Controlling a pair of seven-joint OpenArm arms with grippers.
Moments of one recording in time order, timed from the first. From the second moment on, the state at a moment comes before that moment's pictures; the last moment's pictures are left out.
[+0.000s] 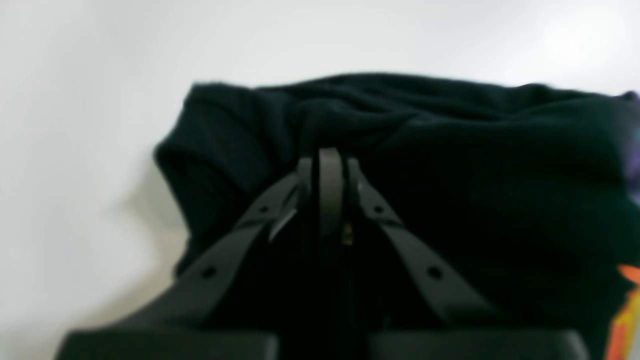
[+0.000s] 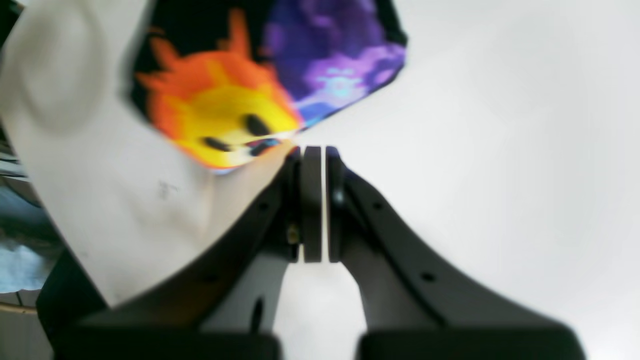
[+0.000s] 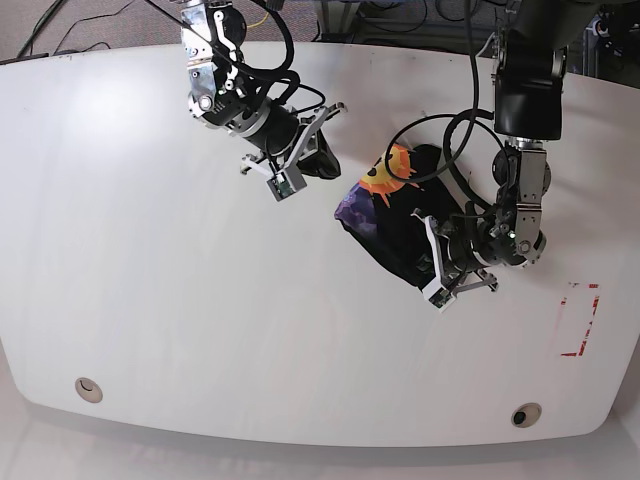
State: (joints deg) left arm -18.3 -12.1 4.6 73.4 -10.9 -41.7 46.8; right arm -15.0 1.3 -7.7 102.2 19.4 25.4 -39.8
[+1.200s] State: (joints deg) left arm 4.7 -10.8 -0.9 98.5 -11.2 -41.8 52.3; right arm 9.4 1.6 -13.3 73.9 19.7 25.0 -36.8
